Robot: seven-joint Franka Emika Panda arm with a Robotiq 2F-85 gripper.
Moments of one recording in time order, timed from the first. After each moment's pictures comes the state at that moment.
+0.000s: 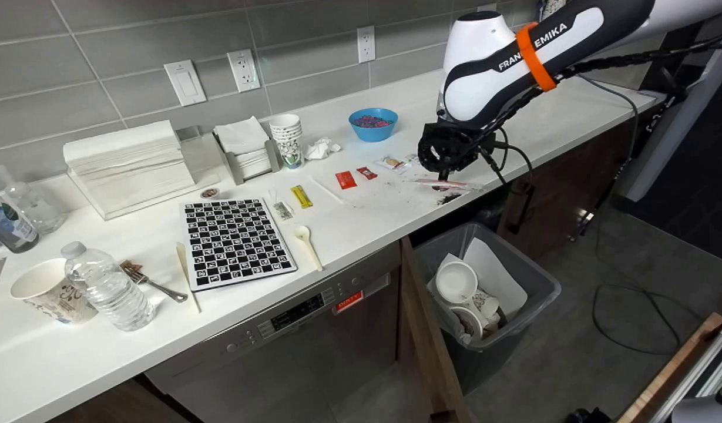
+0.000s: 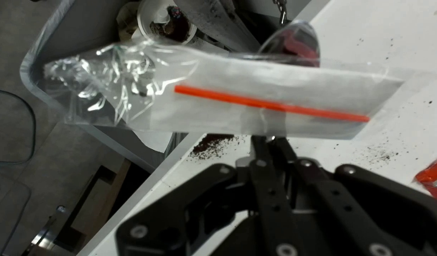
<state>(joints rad) 0.12 0.23 -0.05 -2.04 -0.05 2.40 0.92</state>
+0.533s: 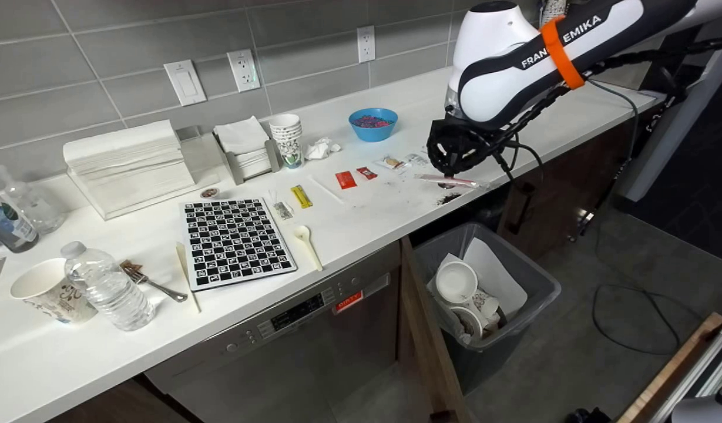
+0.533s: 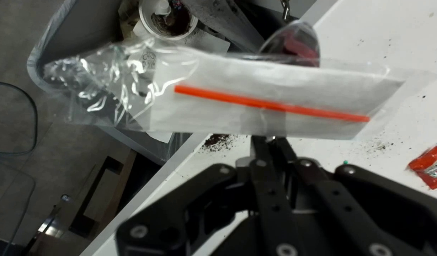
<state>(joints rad) 0.12 0.14 -0.05 -2.13 -0.11 2.44 0.97</state>
